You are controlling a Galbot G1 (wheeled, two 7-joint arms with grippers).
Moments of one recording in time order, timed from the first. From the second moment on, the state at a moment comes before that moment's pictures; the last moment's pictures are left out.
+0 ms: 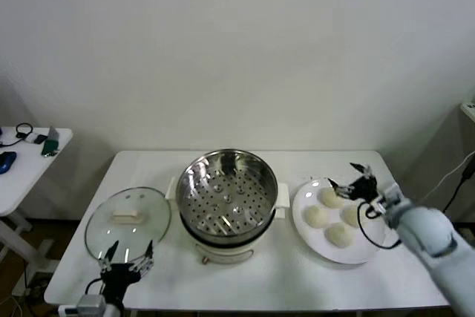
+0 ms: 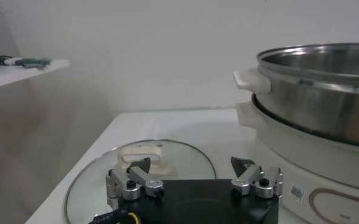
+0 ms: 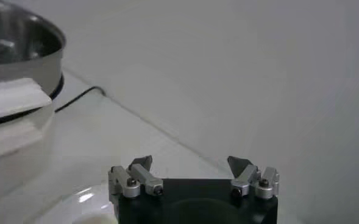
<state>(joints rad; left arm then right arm) 1.73 -1.47 -0.69 -2.06 -0.12 0.18 0.03 -0.62 0.53 -0.10 1.61 0.28 -0.32 -0.42</state>
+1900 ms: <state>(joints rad) 1.73 -1.49 -0.70 -2.02 -0.09 0.15 0.05 0.20 0.94 -1.17 0.80 0.13 -0.12 -1.04</state>
